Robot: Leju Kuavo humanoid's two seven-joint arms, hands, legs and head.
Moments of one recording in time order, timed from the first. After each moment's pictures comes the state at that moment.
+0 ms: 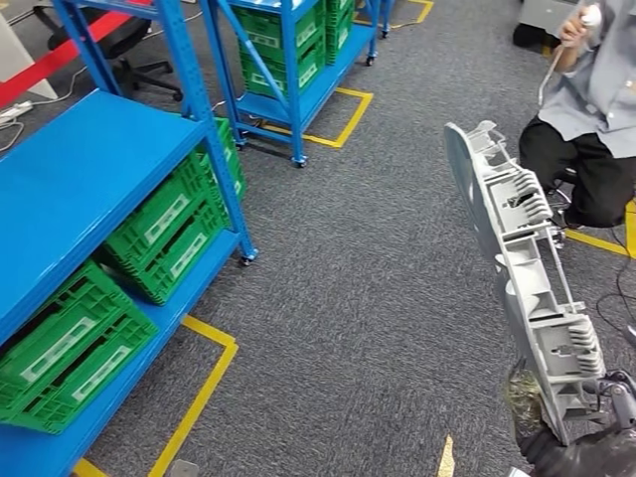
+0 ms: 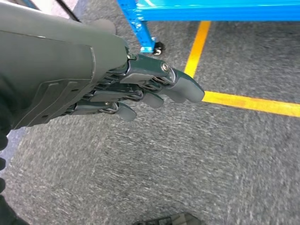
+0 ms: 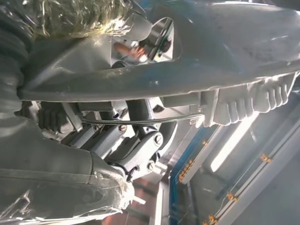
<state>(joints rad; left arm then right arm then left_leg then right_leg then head) -0.06 -0.18 0.99 -0.23 -1.15 0.26 -0.45 0.44 0.26 0.10 -2.02 0.73 -0.70 -0.65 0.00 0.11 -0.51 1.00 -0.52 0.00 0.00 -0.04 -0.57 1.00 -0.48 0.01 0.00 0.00</state>
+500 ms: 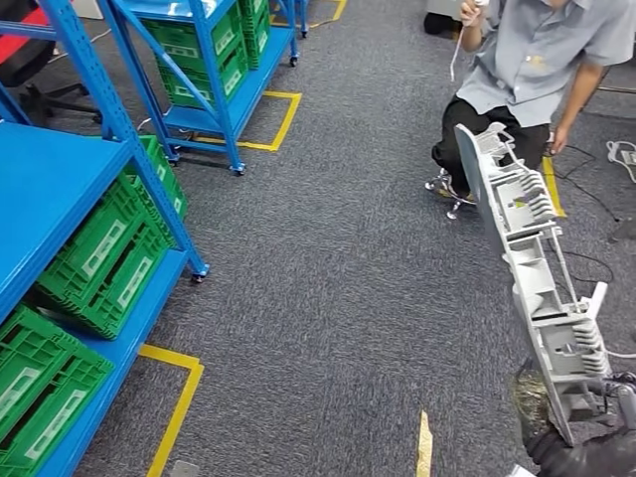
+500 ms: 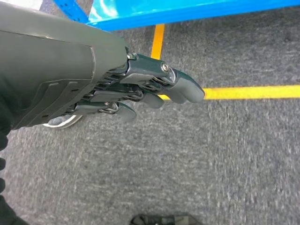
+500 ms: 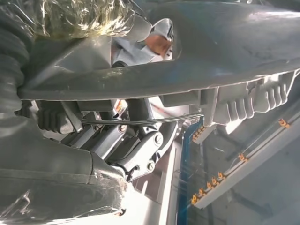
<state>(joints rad) -0.06 -0.18 1.01 -0.23 -1.16 0.24 -0.47 0.45 0.27 0.07 -2.04 0.75 -0.70 -0.65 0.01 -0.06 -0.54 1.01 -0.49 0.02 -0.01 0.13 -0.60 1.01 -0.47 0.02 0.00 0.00</state>
